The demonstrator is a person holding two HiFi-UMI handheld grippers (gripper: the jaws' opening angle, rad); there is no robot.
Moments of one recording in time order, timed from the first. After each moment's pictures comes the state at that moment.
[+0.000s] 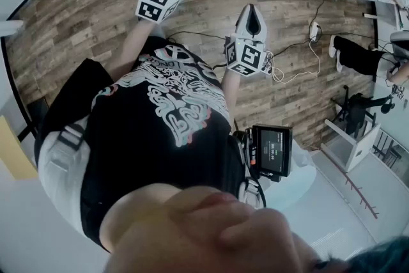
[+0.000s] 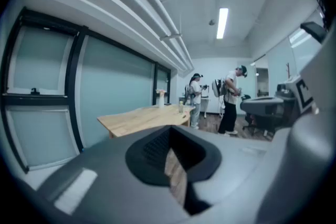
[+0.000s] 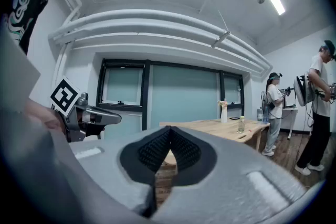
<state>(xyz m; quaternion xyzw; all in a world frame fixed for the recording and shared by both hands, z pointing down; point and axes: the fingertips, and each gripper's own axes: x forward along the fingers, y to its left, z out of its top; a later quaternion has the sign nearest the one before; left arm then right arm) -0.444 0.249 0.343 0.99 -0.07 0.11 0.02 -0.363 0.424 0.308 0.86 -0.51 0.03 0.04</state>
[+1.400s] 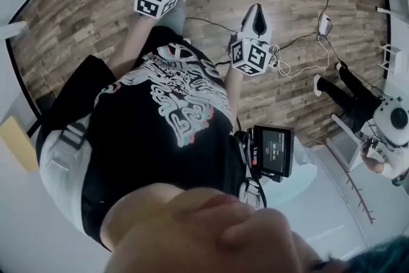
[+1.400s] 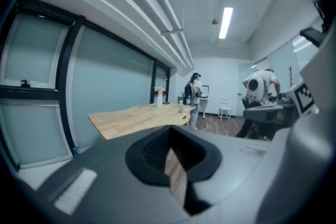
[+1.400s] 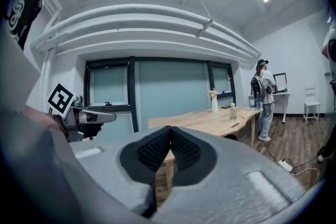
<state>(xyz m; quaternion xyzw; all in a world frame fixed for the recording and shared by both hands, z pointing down) -0.347 0.226 0.364 0.99 -0.05 0.12 0.04 -0.259 0.423 0.347 0.88 -0.47 0.09 0.00</state>
